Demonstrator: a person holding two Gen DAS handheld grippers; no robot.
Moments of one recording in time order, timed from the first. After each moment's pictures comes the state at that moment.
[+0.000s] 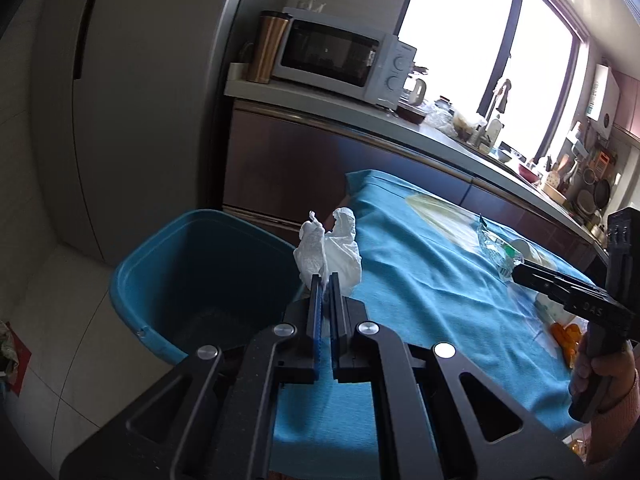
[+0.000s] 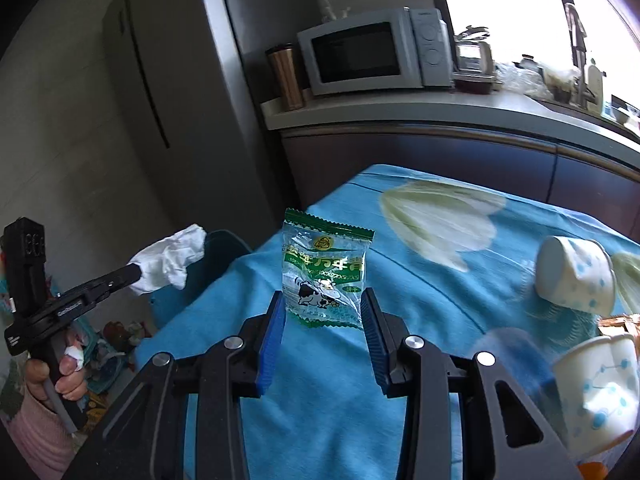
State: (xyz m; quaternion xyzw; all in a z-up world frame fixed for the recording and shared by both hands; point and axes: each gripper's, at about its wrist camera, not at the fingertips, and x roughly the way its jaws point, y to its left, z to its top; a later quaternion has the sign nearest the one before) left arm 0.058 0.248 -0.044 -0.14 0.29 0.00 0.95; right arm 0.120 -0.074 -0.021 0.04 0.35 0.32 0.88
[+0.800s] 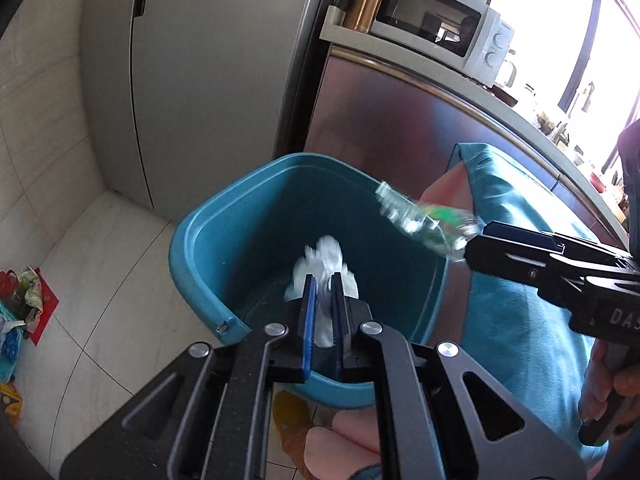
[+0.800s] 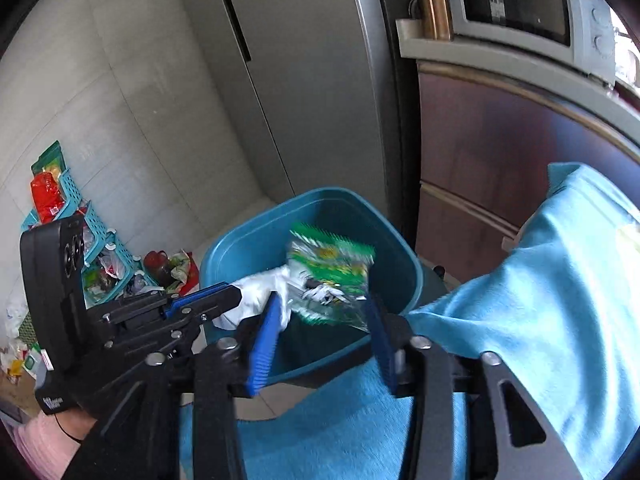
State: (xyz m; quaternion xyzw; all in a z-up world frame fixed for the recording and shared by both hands) left arm 0.095 0.327 -0.124 -0.17 0.37 0.11 0.91; right arm 0.167 0.128 -0.050 -0.04 0.43 0.44 0.79
